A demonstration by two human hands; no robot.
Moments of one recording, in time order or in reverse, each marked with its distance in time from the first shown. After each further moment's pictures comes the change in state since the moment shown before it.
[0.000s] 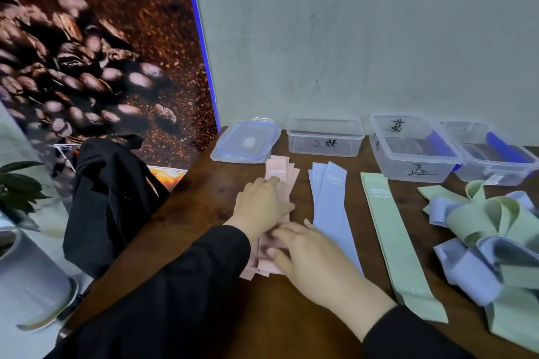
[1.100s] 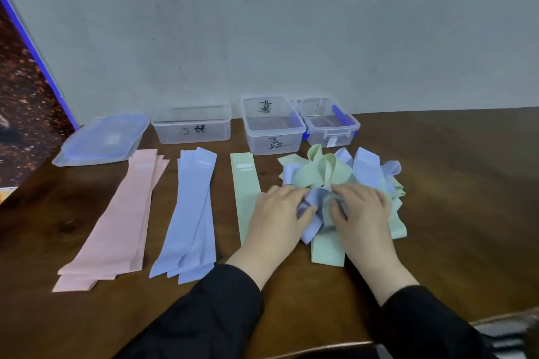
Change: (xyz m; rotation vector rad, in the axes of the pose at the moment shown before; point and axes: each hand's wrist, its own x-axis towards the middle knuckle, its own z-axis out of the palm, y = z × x) left_hand -0.091 0.231 0.094 -0.380 0.173 0.627; right_hand -0.170 0.213 -0.074 -0.244 0.796 0.476
